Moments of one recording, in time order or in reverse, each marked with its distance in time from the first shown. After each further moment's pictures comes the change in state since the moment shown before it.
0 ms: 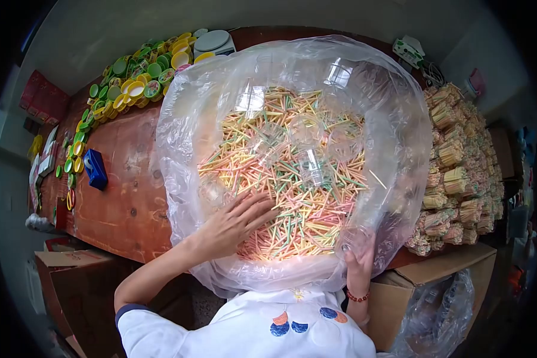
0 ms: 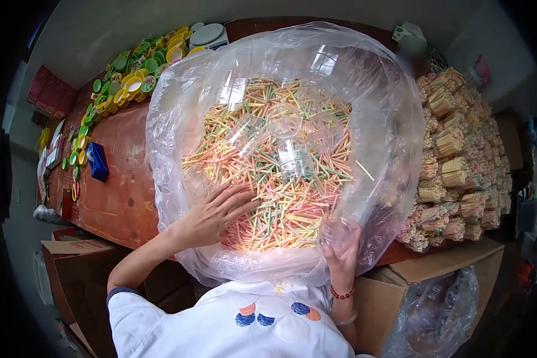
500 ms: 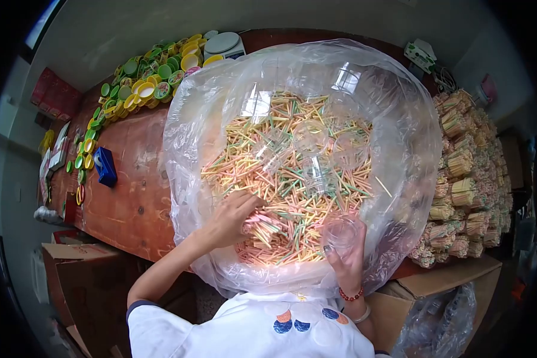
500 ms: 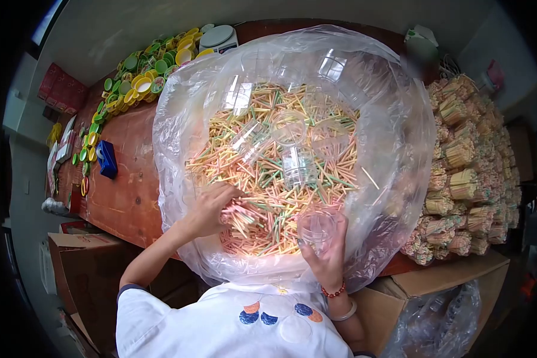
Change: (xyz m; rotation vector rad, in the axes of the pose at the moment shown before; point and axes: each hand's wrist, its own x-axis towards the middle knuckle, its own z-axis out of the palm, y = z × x) left_hand 0.005 -0.010 0.004 -0.277 0.311 -0.244; right_hand 0.031 -0.027 0.045 0.043 -0.260 0.034
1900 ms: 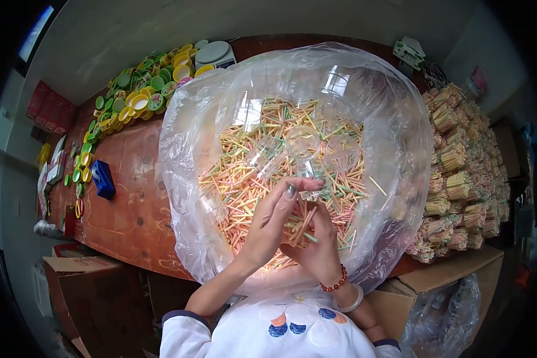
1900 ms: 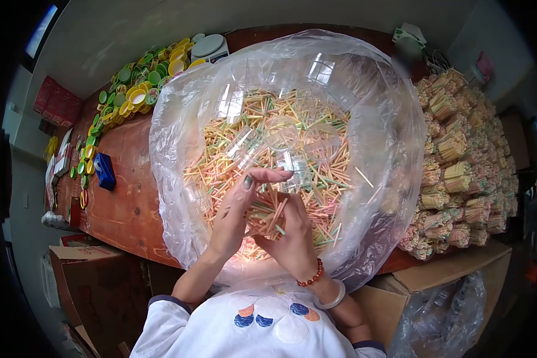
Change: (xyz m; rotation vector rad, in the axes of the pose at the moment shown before) left_hand 0.062 0.095 -0.005 -1.221 0.315 -0.086; right_hand 0.047 -0.021 0.062 -0.628 -0.094 -0.360
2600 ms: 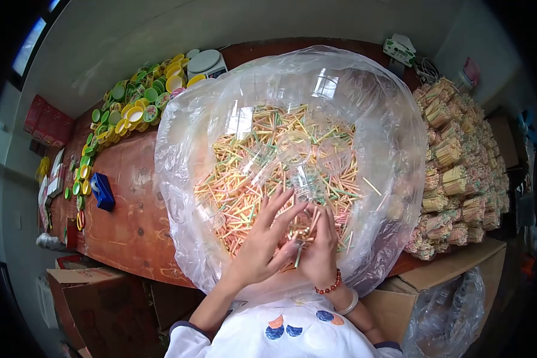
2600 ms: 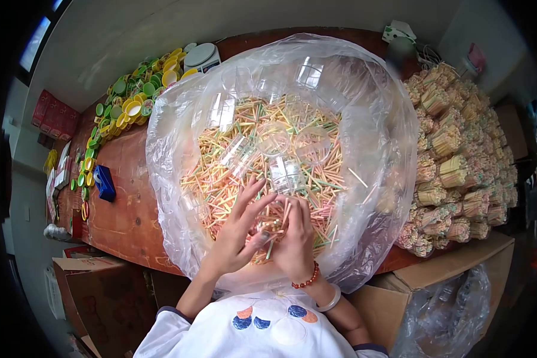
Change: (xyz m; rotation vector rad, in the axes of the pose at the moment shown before) left_hand -0.029 -0.019 -0.018 0.777 -0.157 0.201; right_hand -0.006 0.003 0.002 -0.064 0.137 0.074
